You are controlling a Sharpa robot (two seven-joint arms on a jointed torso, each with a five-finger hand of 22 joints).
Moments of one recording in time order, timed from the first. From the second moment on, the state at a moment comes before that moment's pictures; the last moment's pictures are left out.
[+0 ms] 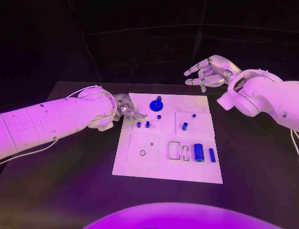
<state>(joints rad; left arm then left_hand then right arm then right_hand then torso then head) 1.24 -0.70 -0.07 1.37 -1.08 -0.02 -0.47 0.99 -0.03 0.09 0.19 0.05 0.90 0.07 0.60 0.35 1.13 0.00 0.87 0.62 1.47 -0.06 1.51 1.31 0.11 1.33 0.04 1.11 1.00 1.30 -0.78 -0.02 1.35 -0.85 -0.27 0.14 1.38 -0.05 0.10 0.02 0.39 0.91 0.16 0.13 0.07 1.27 0.07 1.17 1.10 1.47 -0.01 1.40 1.27 0.16 1.10 0.10 1.07 0.55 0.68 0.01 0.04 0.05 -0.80</state>
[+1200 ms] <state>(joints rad) 1.24 -0.52 -0.11 1.20 -1.31 -0.12 0.00 1.41 -0.08 0.17 0.00 0.05 0.90 0.14 0.30 0.07 0.90 0.09 0.45 0.14 1.44 0.00 1.34 1.06 0.17 1.30 0.11 0.86 0.76 1.30 -0.76 -0.02 1.34 -0.85 -0.27 0.14 1.38 -0.05 0.10 0.01 0.39 0.91 0.16 0.13 0.07 1.27 0.07 1.17 1.10 1.47 -0.01 1.40 1.27 0.16 1.10 0.10 1.07 0.55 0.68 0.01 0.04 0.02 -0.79</state>
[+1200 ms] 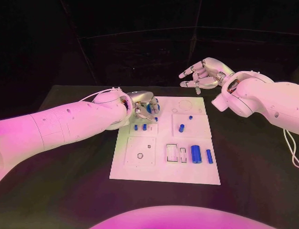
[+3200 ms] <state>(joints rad) 1.23 -0.43 -0.12 1.11 -1.43 -0.07 -0.04 1.42 -0.05 0.41 -0.07 0.05 1.04 0.14 0.23 0.07 1.08 0.07 0.35 0.06 1.47 -0.01 1.35 1.04 0.15 1.39 0.08 1.02 0.95 1.30 -0.75 -0.02 1.34 -0.85 -0.27 0.14 1.38 -0.05 0.10 0.02 0.39 0.91 0.16 0.13 0.07 1.27 0.07 1.17 1.11 1.47 -0.01 1.40 1.27 0.16 1.10 0.10 1.07 0.55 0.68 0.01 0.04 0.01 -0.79</state>
